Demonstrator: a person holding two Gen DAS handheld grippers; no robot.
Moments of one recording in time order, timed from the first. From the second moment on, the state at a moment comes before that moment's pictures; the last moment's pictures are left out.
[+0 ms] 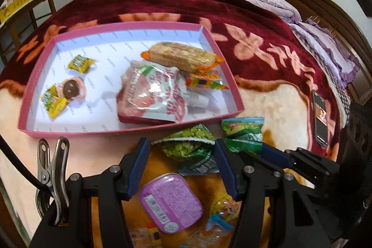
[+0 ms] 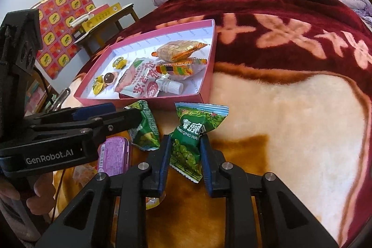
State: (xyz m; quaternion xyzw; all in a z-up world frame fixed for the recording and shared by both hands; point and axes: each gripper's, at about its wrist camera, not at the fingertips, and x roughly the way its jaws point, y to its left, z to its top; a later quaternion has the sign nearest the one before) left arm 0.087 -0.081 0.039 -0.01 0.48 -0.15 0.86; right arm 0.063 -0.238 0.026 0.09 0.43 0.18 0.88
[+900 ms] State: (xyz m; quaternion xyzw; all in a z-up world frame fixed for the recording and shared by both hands) left arm 0.078 -0.080 0.041 -0.01 0.47 -0.16 0.87; right arm 0.057 -0.231 0.033 0.08 0.42 0.18 0.89
